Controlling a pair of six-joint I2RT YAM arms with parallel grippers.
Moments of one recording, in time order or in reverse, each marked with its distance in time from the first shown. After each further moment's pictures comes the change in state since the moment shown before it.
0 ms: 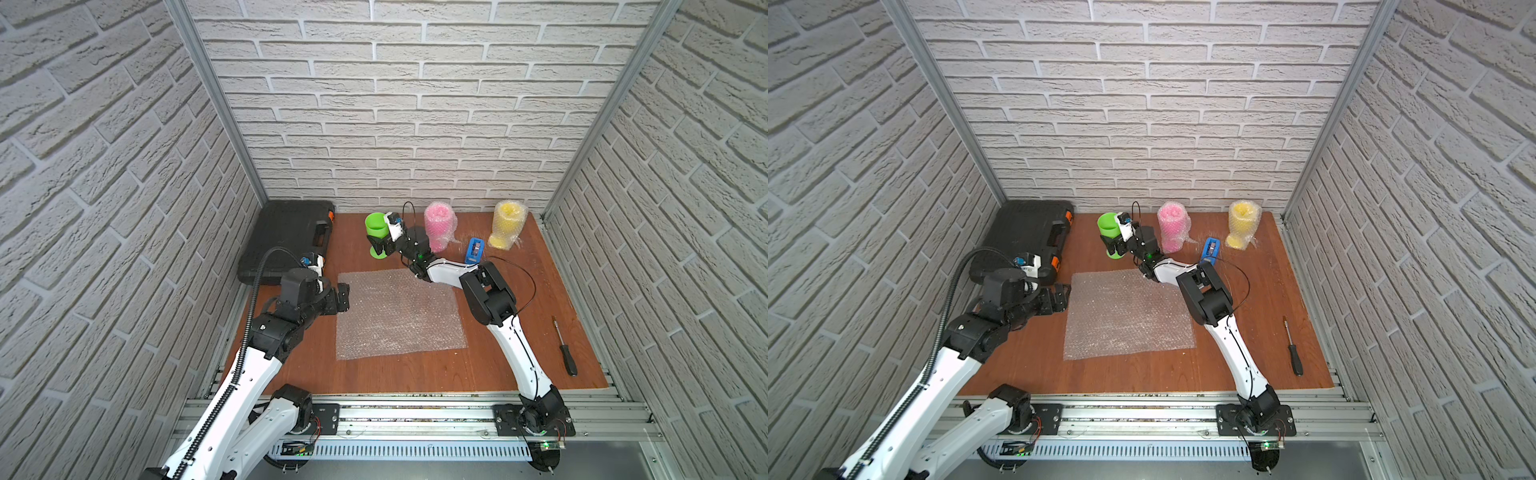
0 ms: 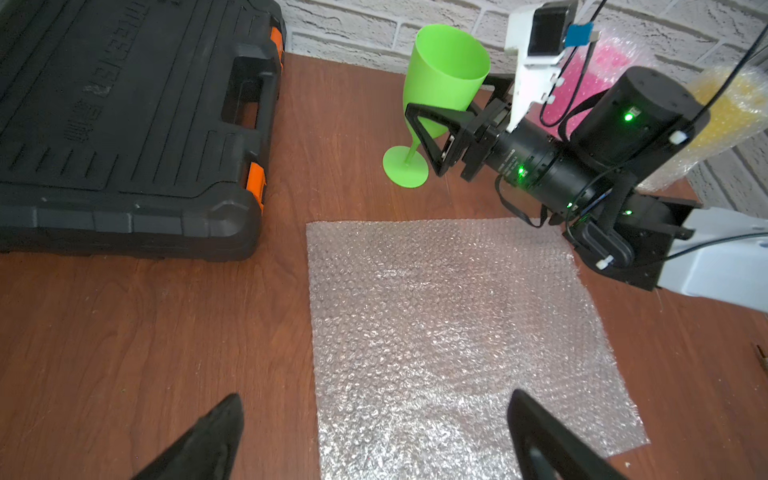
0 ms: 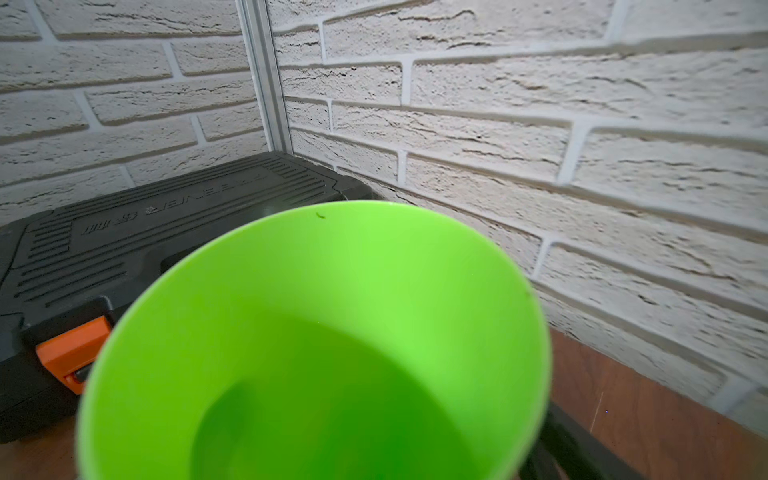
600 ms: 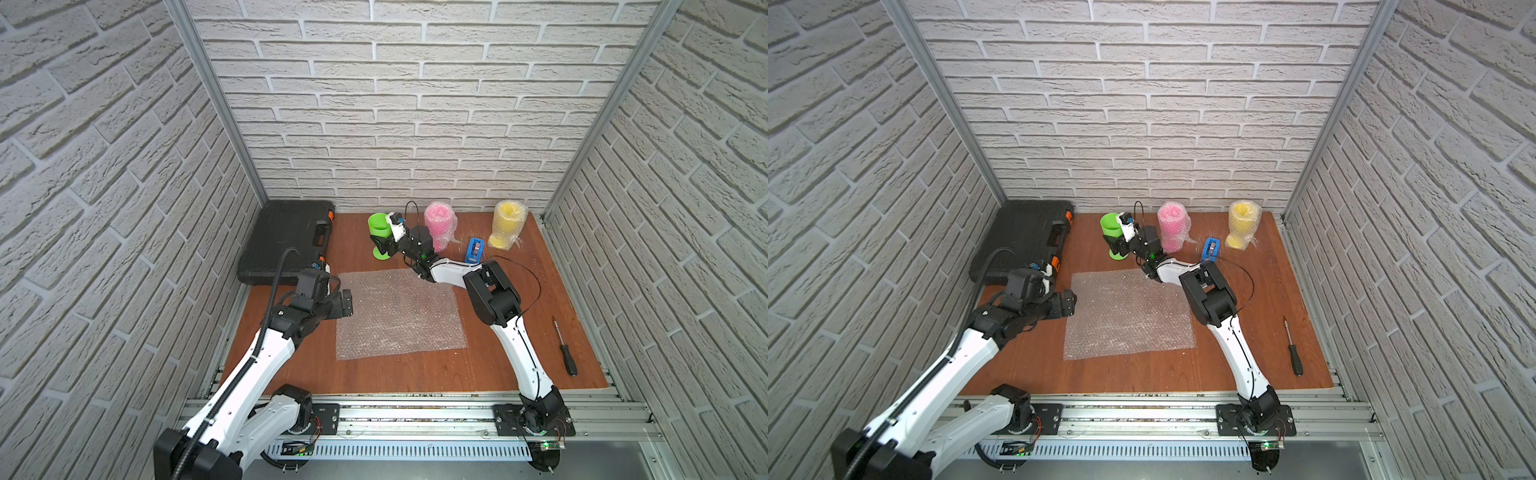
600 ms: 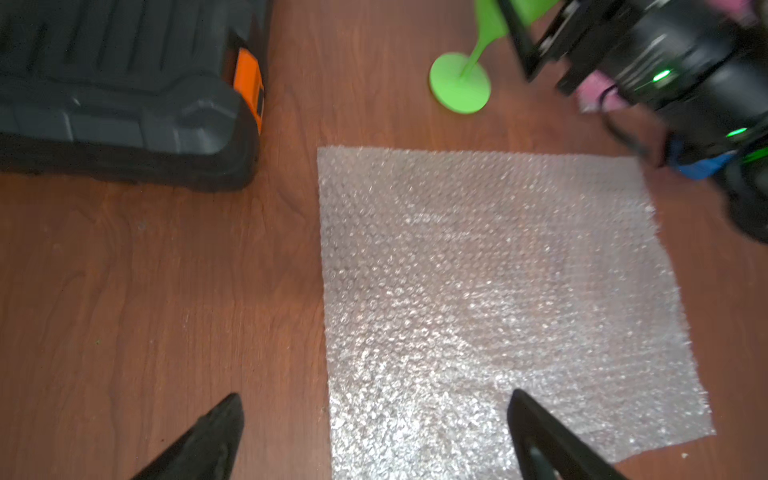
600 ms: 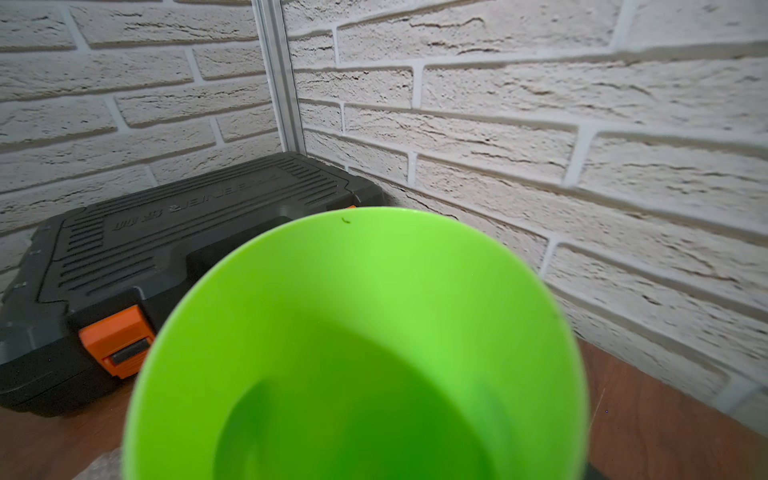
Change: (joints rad) left arm 0.013 0.173 -0.077 0.011 0.005 -0.031; right arm -0.003 -0.099 -0.119 0.008 -0.046 -0.006
